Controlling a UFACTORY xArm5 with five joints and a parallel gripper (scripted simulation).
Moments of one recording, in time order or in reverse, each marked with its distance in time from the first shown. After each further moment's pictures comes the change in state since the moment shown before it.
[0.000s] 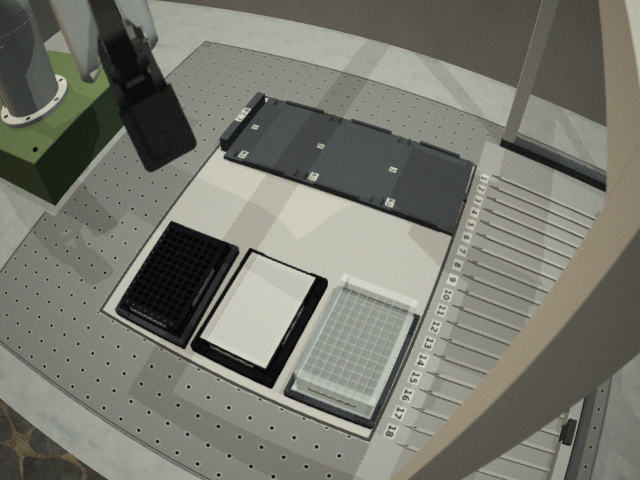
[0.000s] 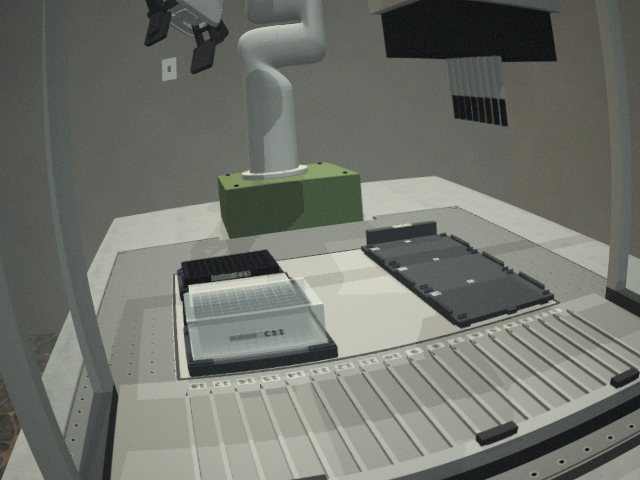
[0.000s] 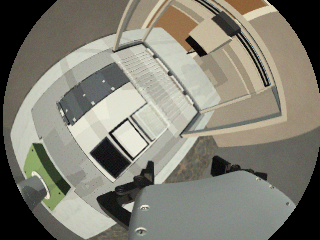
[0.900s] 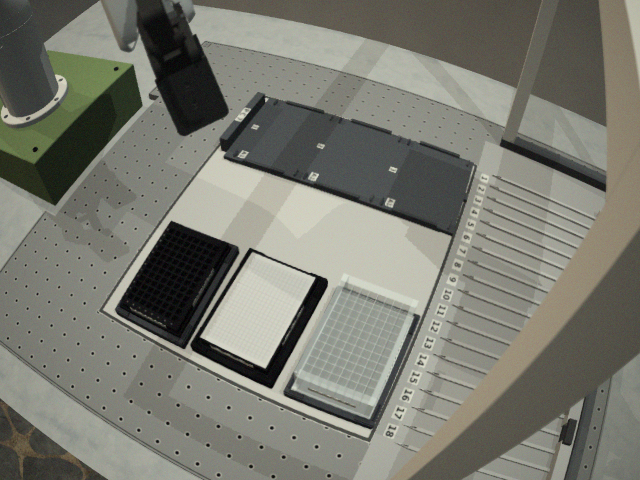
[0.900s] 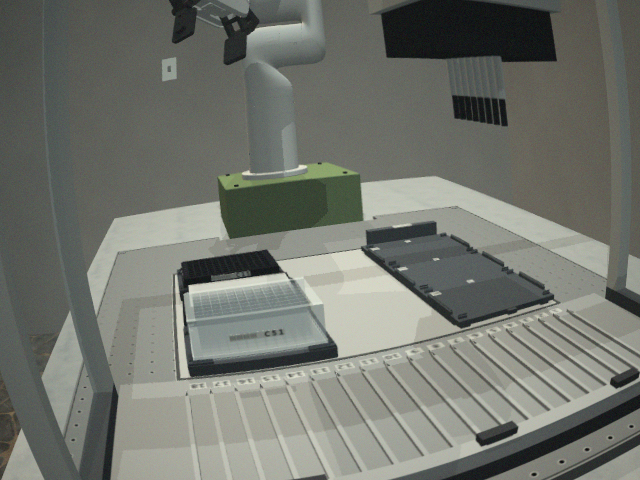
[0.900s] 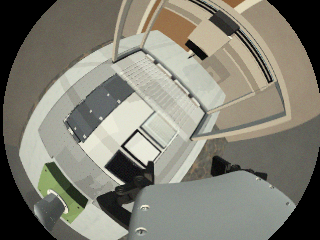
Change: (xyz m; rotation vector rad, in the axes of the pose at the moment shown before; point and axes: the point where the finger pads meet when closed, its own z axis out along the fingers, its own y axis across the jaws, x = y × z) arm 0.030 -0.020 -0.006 0.072 0.001 0.108
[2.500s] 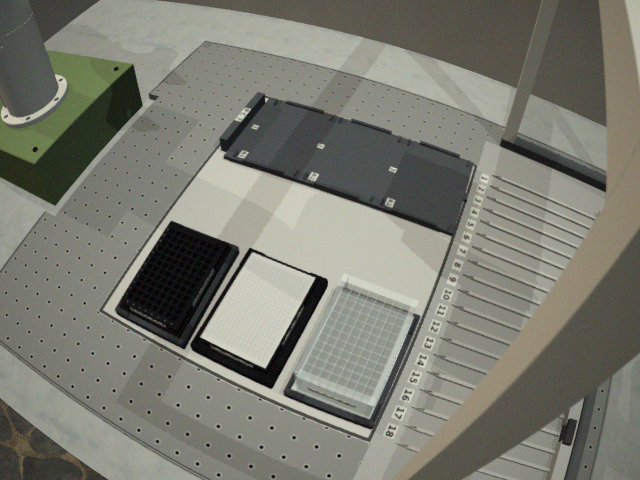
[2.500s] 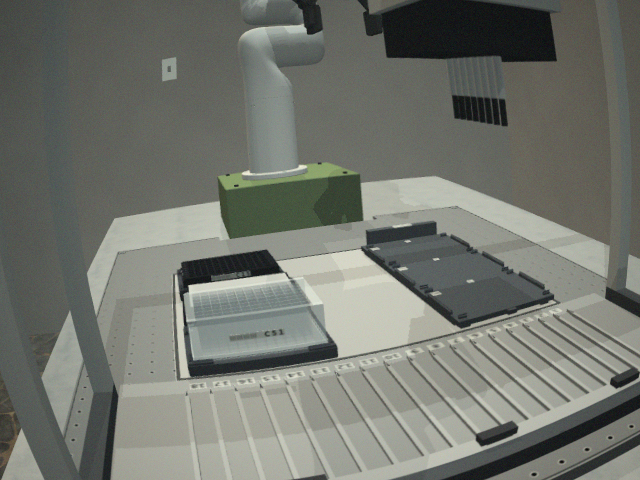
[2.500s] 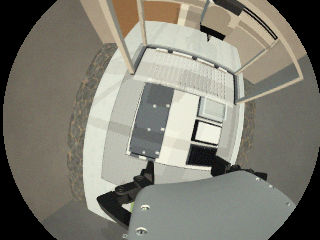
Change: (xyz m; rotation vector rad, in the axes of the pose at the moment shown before) arm 0.092 -0.158 -0.059 0.277 -0.239 0.513
